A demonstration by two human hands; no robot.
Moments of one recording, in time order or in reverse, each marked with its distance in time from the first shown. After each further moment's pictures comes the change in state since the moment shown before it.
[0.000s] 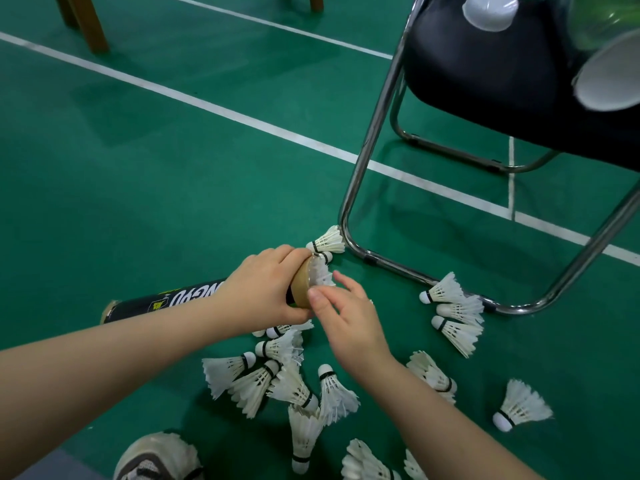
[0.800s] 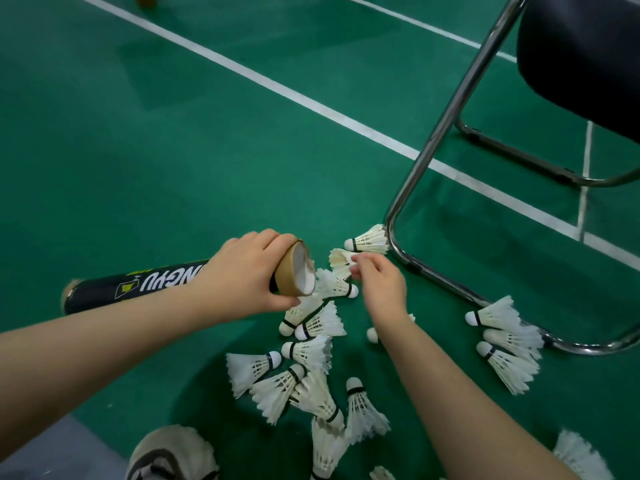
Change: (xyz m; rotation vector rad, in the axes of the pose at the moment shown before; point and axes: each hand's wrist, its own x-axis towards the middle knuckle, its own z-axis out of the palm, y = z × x) left_hand -0.016 -0.077 -0.008 0.114 -0.003 -0.166; right_hand 0.096 0.028 0.039 0.308 0.168 0.427
